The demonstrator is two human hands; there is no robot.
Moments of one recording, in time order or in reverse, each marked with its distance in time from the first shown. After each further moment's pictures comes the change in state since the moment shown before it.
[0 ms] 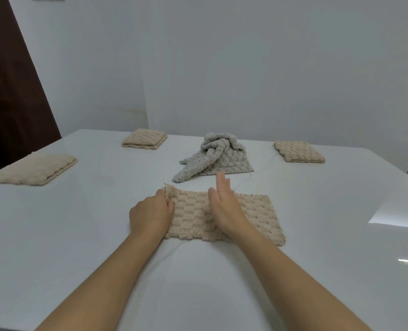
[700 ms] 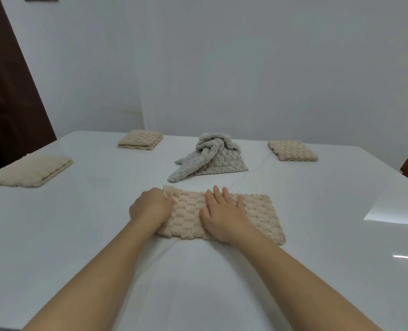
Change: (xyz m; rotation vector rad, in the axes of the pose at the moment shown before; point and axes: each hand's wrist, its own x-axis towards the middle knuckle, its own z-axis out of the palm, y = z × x) left_hand 0.017 0.015 -0.019 -0.176 -0.317 -0.201; right_hand -0.008 0.020 -0.003 -0.708 -0.187 0.005
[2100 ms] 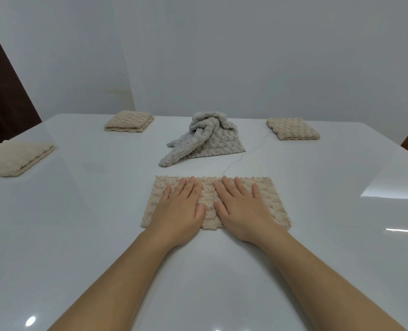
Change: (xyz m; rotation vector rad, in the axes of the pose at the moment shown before) left_hand -0.050 0.027 0.039 0.210 -0.108 0.601; right_hand -0.024 0.041 0.001 -0.037 0.023 -0.025
